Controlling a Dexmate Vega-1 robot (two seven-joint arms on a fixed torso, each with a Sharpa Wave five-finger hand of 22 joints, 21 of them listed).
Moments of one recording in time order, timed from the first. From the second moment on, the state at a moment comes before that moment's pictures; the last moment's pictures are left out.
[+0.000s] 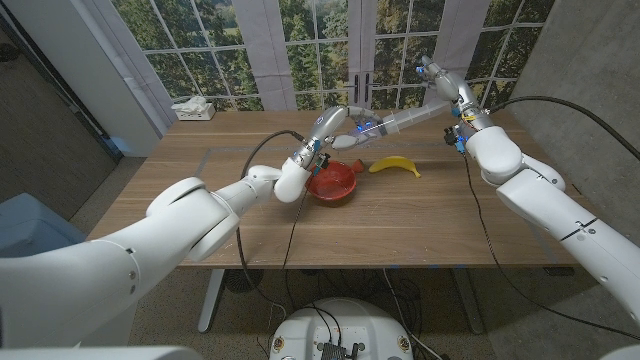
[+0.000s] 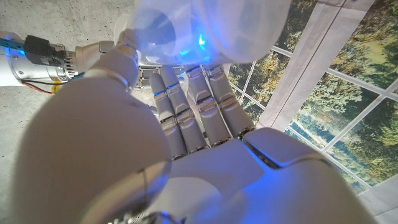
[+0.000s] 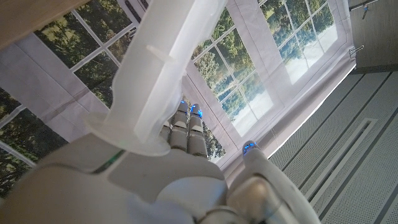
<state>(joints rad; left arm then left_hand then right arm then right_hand) 0.22 0.13 0.81 -0.44 0.97 -1.06 1.12 1.09 -0.11 0.48 -0.18 0.16 0.90 -0.01 0.25 0.28 0.97 -0.14 0.27 0.29 1.04 -0.09 0.33 0.21 0.79 -0.09 1.02 0.23 -0.91 -0.80 -0.30 -1.95 0.17 -0.04 -0.25 0.13 0.11 0.34 0.07 0.18 0.35 0.05 0.20 0.19 0.32 0.04 0.20 0.21 0.18 0.01 0.23 0.32 0.31 0.01 0.22 0.17</state>
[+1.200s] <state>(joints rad) 0.25 0.13 0.82 -0.47 0.93 -1.10 1.12 1.10 -0.11 0.47 -0.18 0.17 0.90 -0.01 0.25 0.28 0.98 -0.14 0.26 0.29 1.06 -0.09 0.33 0.21 0.79 -0.08 1.05 0.23 -0.91 -0.81 -0.33 -2.02 0.11 -0.06 -0.21 0.12 0.11 0.34 0.07 0.19 0.35 0.05 0.20 0.19 0.32 0.04 0.20 0.21 0.19 0.01 0.22 0.31 0.31 0.01 0.21 0.17</state>
